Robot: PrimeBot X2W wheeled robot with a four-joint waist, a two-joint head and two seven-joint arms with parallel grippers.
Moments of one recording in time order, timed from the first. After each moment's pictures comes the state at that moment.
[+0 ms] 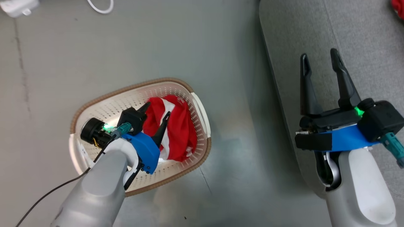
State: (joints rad) left arm -0.80 0.12 -0.64 0.99 -0.30 -0.13 -0.26; right arm -0.42 -0.05 0.05 0.10 0.08 0.13 -0.26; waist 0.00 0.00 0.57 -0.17
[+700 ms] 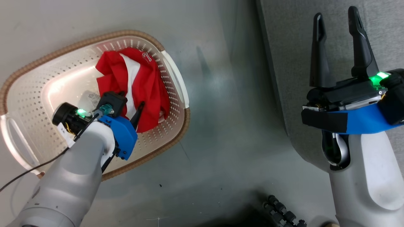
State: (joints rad) left arm -0.97 0.18 -0.85 1.19 -0.42 -0.13 -0.25; right arm -0.54 -0.05 0.05 0.02 0.10 0.13 -0.26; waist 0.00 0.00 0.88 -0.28
